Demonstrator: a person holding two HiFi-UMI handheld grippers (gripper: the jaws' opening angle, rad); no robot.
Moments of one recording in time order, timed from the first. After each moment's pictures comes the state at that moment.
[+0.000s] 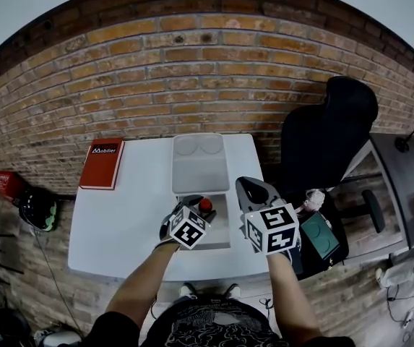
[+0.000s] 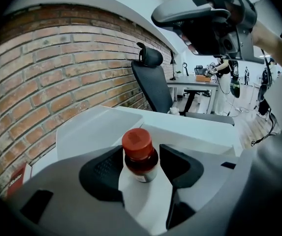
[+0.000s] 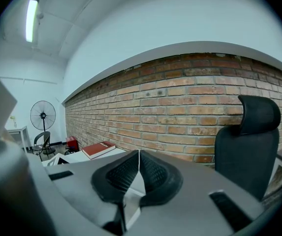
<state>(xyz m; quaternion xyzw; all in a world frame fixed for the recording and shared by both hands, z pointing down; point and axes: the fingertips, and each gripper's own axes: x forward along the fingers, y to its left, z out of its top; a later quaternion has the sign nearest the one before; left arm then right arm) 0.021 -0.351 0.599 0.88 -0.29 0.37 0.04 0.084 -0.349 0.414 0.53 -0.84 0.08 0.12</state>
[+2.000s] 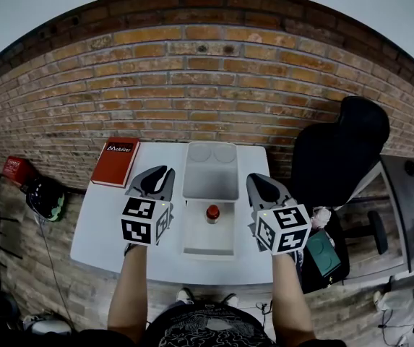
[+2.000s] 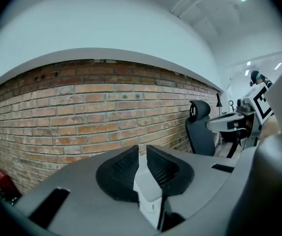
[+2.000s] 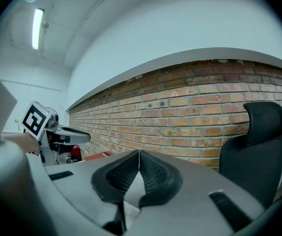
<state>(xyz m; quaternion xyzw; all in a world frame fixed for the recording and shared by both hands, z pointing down) -0.115 -0.375 0.375 0.82 -0.55 0.14 0.04 0.082 -0.364 0.376 0.51 -0.85 0.06 0.07</state>
